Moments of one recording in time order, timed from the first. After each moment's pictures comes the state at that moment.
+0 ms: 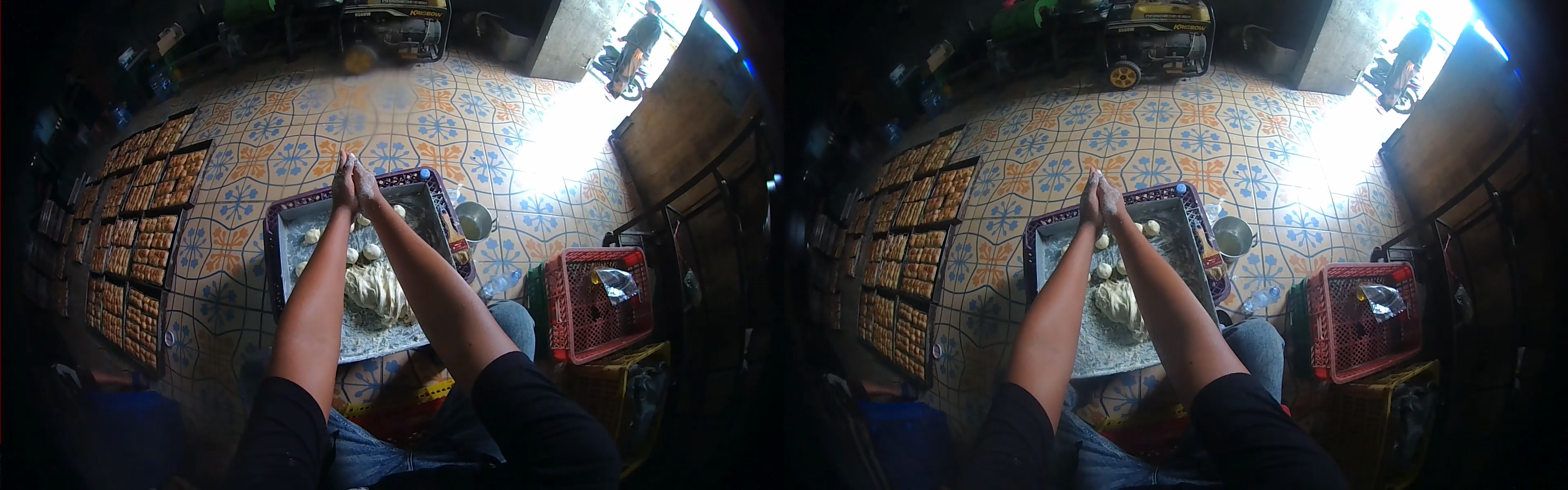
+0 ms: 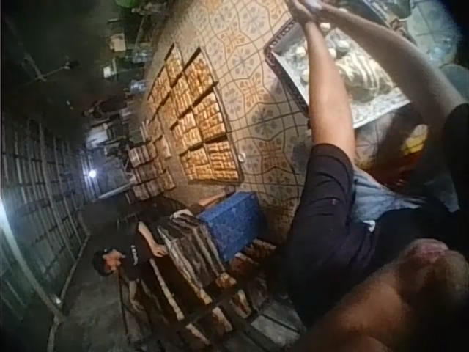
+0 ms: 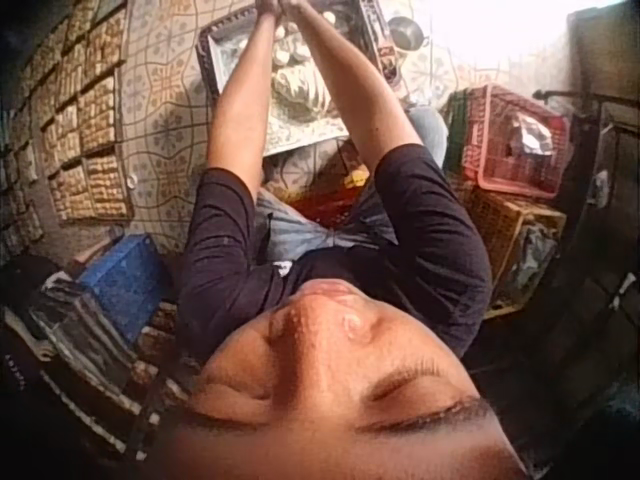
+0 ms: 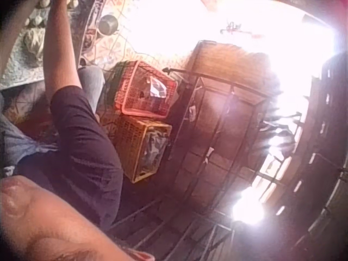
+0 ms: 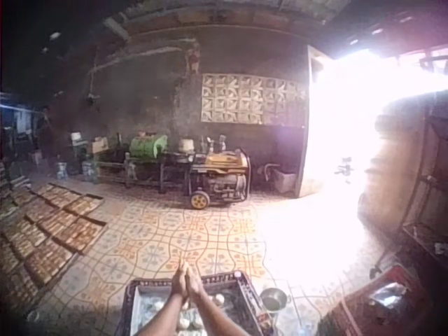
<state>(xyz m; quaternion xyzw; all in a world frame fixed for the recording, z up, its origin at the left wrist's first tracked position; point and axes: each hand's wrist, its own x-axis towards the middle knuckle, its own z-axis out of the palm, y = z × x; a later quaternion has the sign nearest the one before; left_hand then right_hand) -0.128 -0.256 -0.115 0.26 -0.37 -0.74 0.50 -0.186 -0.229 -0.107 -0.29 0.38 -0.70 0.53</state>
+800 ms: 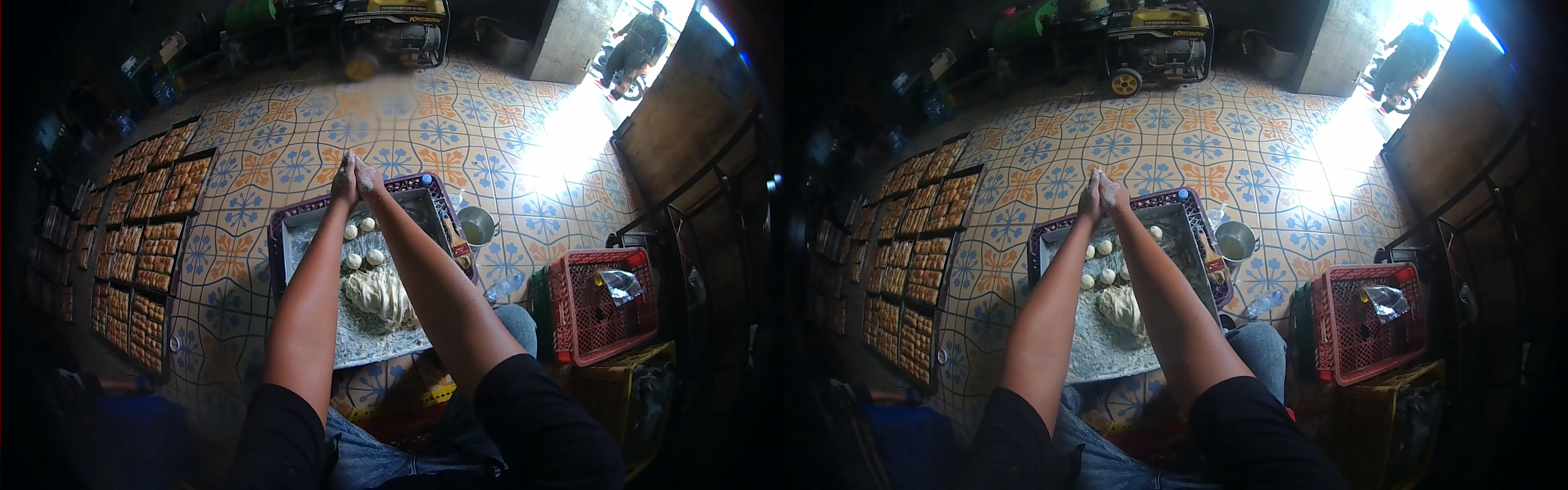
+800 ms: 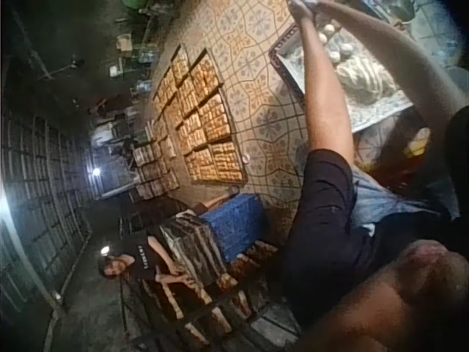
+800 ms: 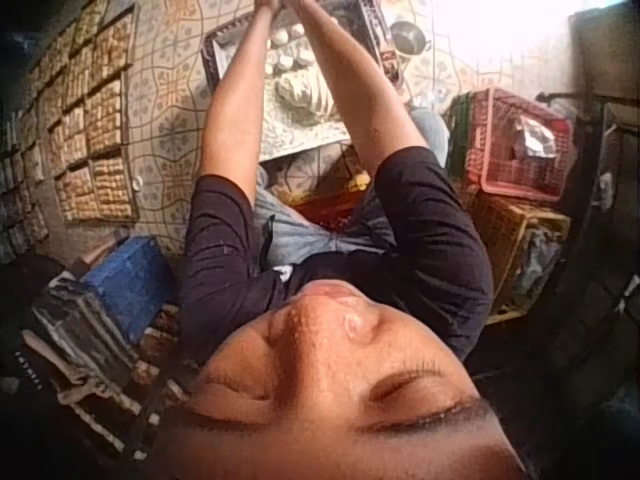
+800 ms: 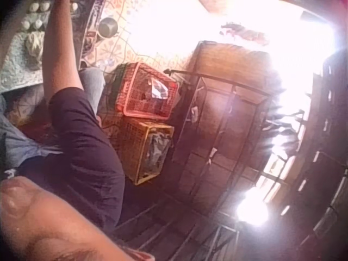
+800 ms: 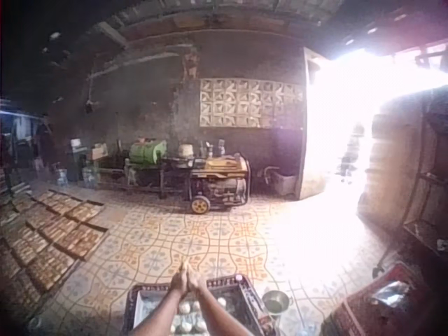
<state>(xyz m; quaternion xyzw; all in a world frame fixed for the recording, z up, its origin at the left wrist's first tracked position) -0.105 -0.263 -0.064 0.37 -0.53 -0.61 0.45 -0.191 -0.259 -0.086 -0.53 0.61 -0.51 0.29</state>
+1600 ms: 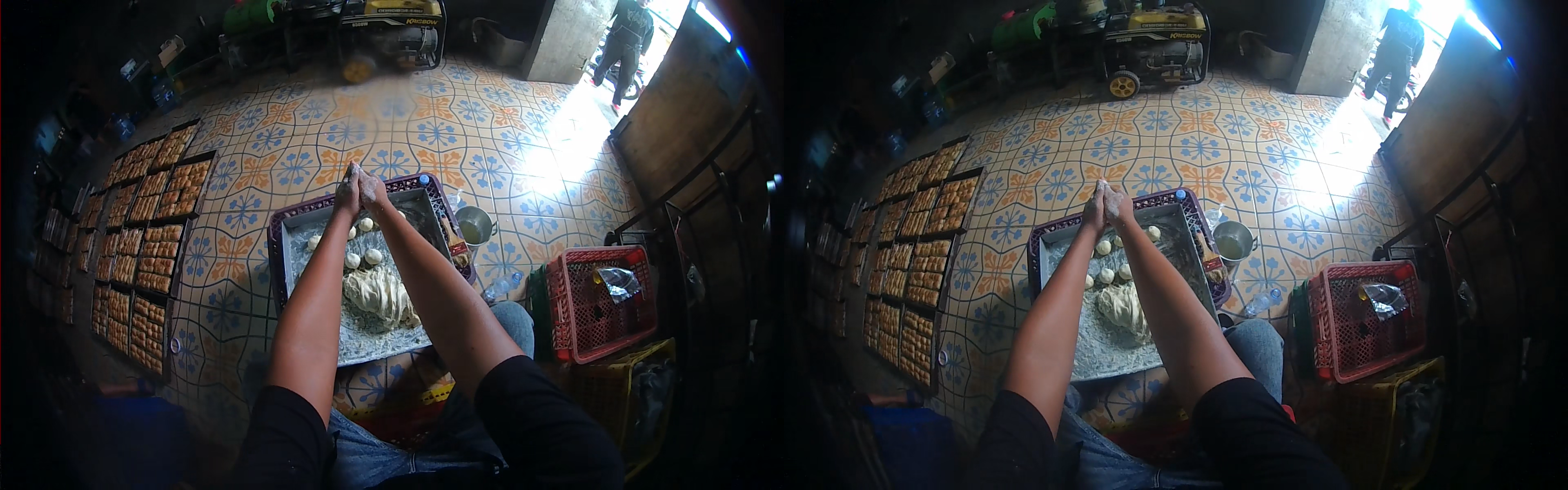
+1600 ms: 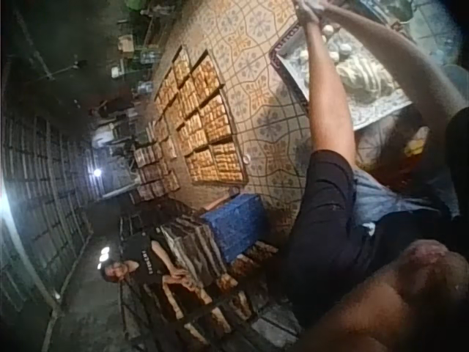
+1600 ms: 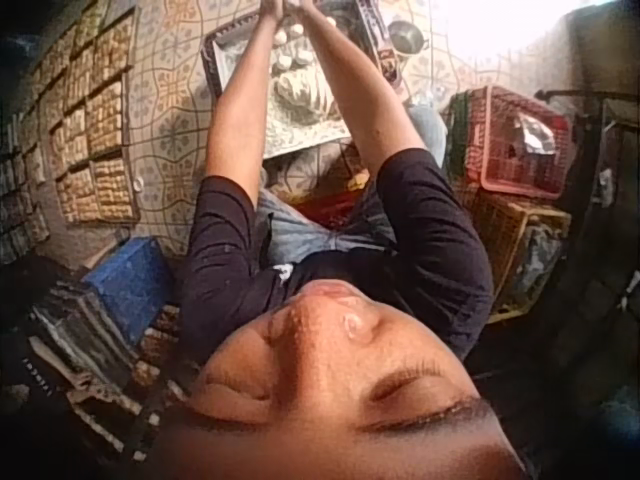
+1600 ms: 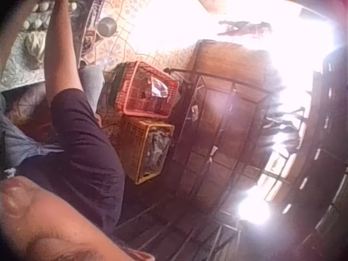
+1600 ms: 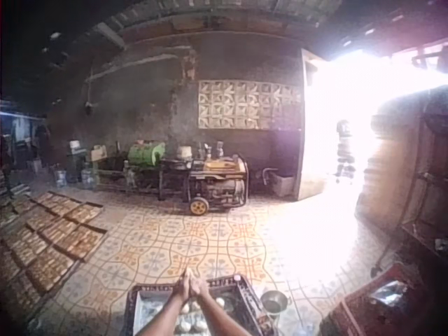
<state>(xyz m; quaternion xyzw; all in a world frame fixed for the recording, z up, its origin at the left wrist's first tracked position) -0.117 -0.227 -0.073 0.38 -0.51 -0.64 0.42 -0.201 -0.207 -0.078 -0.50 0.64 -0.52 0.26</state>
